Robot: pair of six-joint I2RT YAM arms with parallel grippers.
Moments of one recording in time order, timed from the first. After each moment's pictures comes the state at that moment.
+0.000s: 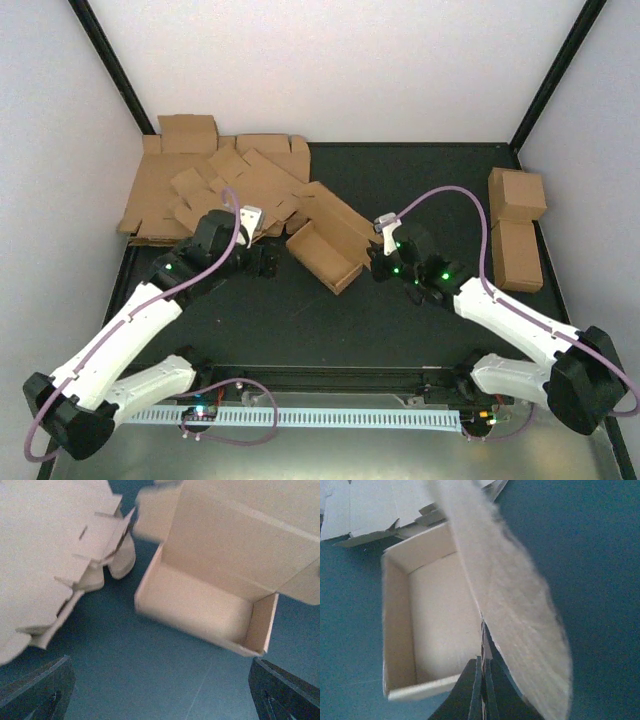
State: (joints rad) left arm -0.58 0.95 0.98 -0.72 -0.02 -0.25; right arm 0.68 1.13 0.70 -0.22 0.00 0.25
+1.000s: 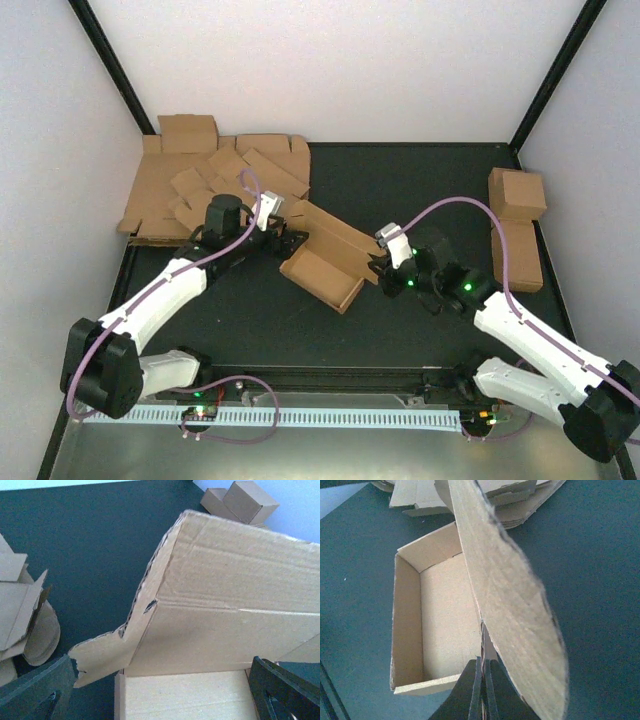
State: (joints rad) left arm -0.37 1.20 0.77 -0.09 0.50 -0.14; right arm 0.68 0.96 0.72 -0.41 -0.18 0.10
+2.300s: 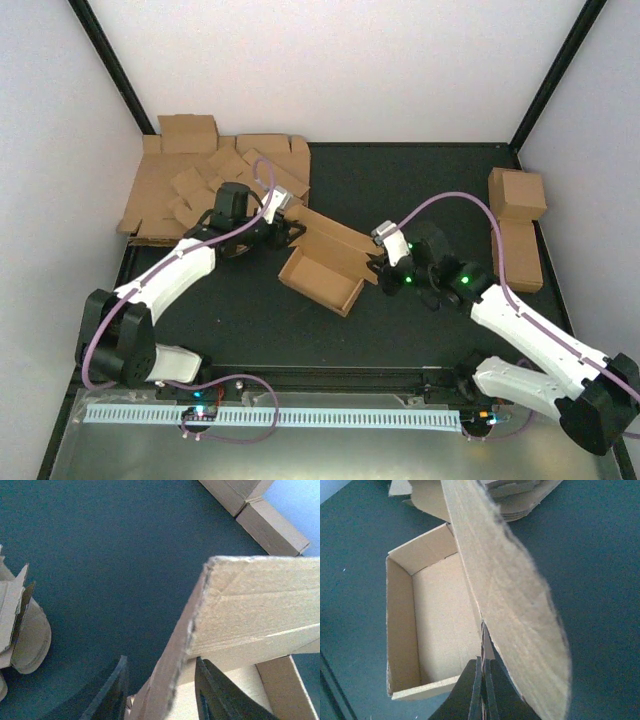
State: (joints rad) left arm -0.34 1.36 0.89 -0.16 0.60 -0.02; right arm 0.68 1.00 0.78 -0.49 -0.20 0.07
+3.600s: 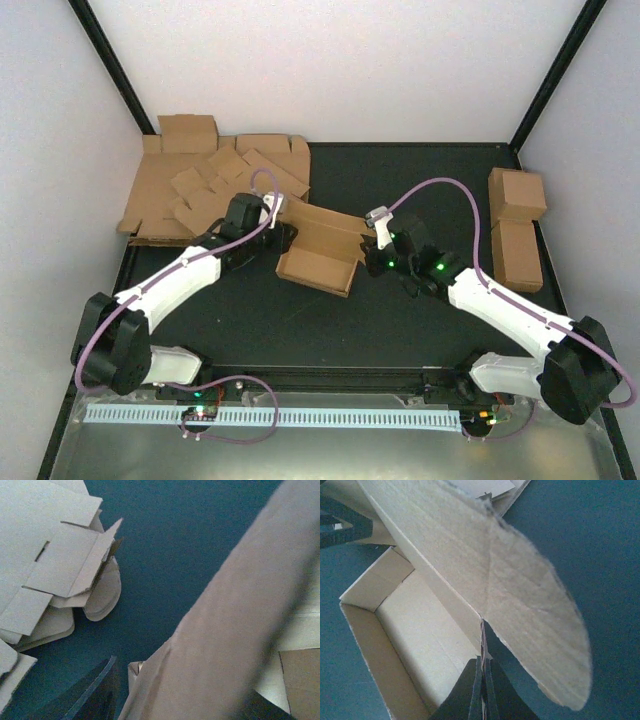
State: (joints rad) left arm -0.45 1.33 0.84 -0.22 0.17 -0.24; right arm 0.68 1.20 0.79 -0.25 -0.04 0.19
